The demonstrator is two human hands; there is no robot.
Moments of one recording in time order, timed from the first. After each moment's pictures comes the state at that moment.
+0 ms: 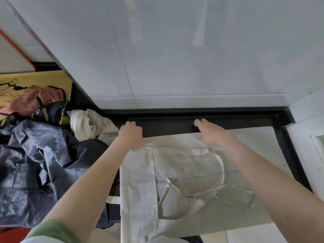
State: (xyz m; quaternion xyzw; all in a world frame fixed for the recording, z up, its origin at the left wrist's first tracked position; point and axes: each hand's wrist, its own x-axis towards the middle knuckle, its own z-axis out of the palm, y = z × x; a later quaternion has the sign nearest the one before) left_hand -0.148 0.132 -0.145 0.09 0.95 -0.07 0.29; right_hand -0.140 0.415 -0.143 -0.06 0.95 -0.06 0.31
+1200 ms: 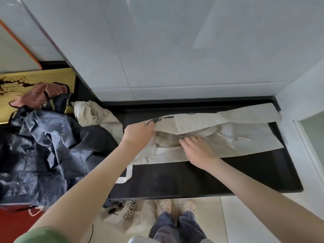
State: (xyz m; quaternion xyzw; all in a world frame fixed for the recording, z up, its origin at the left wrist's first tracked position) left_hand -0.070 0.170 -0.097 0.18 0.97 -0.16 0.09; right_hand -0.014 0.399 -0.165 -0.25 0.97 0.00 0.05
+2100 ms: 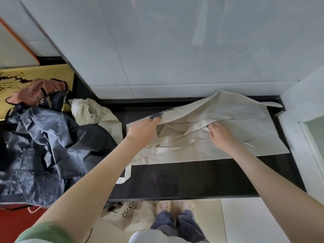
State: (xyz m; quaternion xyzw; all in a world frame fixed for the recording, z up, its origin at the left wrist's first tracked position) left_hand -0.081 0.181 -0.106 0.17 0.97 -0.05 0.15; right_hand -0.065 0.466 -0.168 0.00 0.98 -0.11 0.15
